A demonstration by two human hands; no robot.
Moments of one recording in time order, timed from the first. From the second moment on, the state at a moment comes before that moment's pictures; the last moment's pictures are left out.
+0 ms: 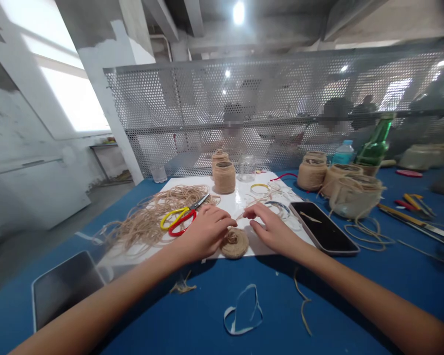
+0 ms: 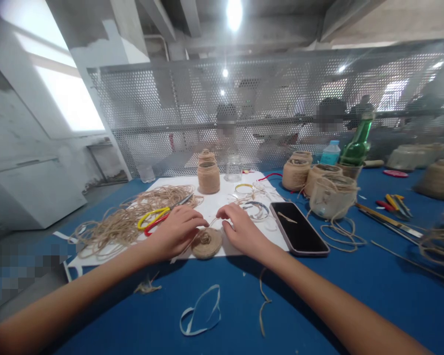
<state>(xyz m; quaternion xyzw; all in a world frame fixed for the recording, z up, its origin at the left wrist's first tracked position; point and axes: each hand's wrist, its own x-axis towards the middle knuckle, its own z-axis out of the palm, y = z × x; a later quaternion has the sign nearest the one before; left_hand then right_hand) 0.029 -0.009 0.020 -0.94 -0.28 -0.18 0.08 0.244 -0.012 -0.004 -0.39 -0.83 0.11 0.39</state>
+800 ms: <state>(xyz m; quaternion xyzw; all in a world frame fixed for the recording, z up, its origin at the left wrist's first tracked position) 0.033 -0.018 0.025 -0.93 -0.33 -0.19 0.04 0.247 -0.012 -0.005 -0.40 -0.84 0.08 0.35</state>
